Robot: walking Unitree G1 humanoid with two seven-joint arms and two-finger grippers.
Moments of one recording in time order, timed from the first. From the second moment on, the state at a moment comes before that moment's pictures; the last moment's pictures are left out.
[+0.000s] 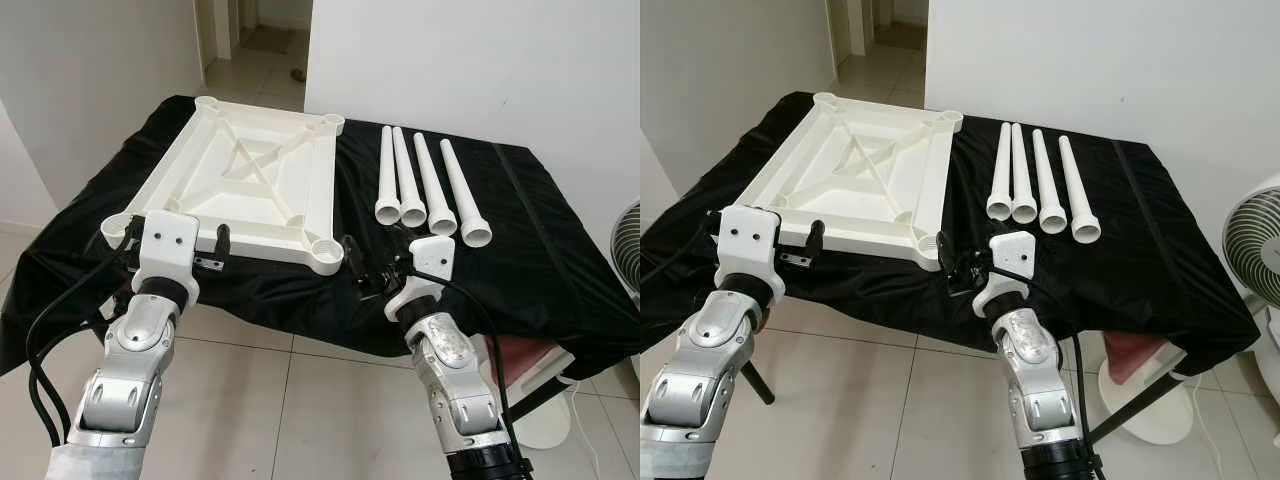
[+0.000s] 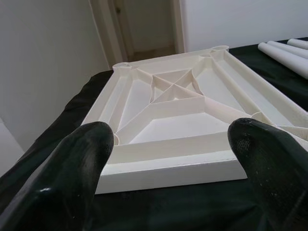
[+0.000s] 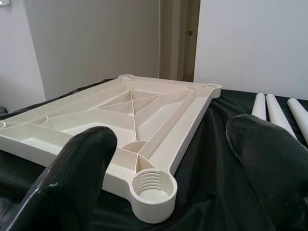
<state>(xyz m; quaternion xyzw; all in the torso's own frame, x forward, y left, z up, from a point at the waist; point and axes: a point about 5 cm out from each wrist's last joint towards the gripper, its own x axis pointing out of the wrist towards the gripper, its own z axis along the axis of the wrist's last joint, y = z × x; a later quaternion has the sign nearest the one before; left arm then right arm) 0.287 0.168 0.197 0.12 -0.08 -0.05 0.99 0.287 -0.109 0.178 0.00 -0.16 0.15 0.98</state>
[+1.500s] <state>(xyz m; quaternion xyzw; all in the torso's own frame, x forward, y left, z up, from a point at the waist) 0.292 0.173 0.203 0.12 -0.08 -0.04 0.99 0.290 -0.104 0.179 -0.02 -0.15 0.16 0.97</state>
